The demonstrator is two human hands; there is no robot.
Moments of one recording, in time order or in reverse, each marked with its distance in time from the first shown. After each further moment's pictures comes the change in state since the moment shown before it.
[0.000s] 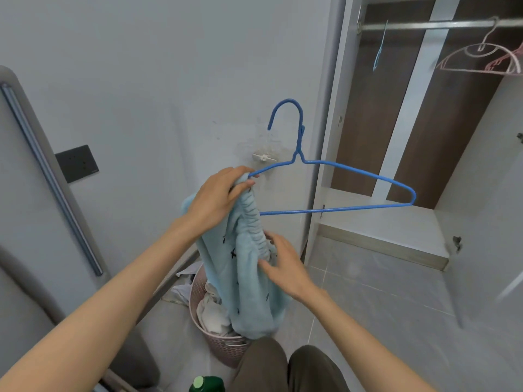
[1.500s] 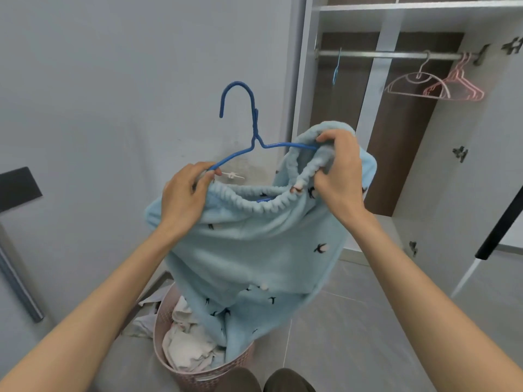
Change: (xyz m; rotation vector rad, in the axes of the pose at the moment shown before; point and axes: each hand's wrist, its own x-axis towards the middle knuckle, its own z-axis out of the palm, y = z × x) left_hand 0.037 0.014 0.003 -0.174 0.340 -0.089; right_hand 0.059 -0.066 -0.202 -0.287 0.828 -0.402
